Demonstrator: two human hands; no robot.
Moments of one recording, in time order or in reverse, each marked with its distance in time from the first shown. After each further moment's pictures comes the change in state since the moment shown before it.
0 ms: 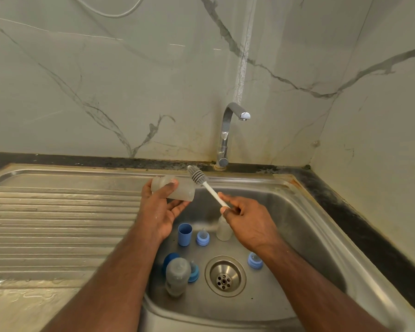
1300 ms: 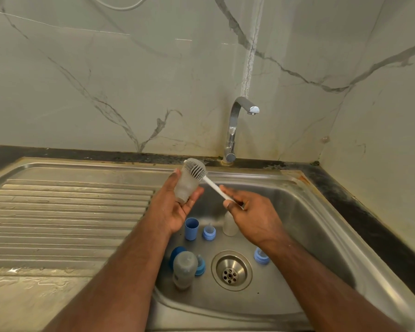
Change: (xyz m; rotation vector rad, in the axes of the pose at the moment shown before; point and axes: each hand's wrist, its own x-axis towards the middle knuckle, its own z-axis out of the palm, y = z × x) left_hand -0.009 0.001 0.005 -0.097 0.026 -0.166; right_hand 0.000 -0.004 0.004 -0.014 0.042 -0.100
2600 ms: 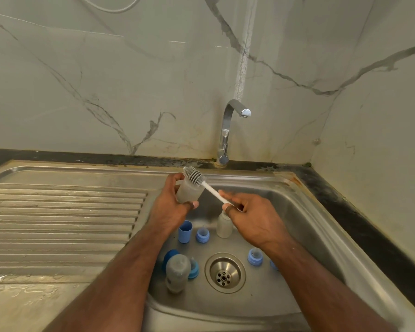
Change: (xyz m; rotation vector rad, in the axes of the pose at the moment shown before) left_hand 0.015 -0.014 -0.014 1.170 -0.108 0.547; right_hand -0.005 -0.001 -0.020 -0.091 -0.050 0.051
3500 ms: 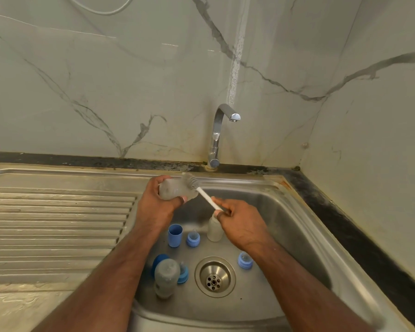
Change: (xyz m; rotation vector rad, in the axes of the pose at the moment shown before) left_hand 0.006 0.003 0.002 -0.069 0.182 -0.056; right_hand 0.006 0.005 0.010 0.057 -0.041 0.076
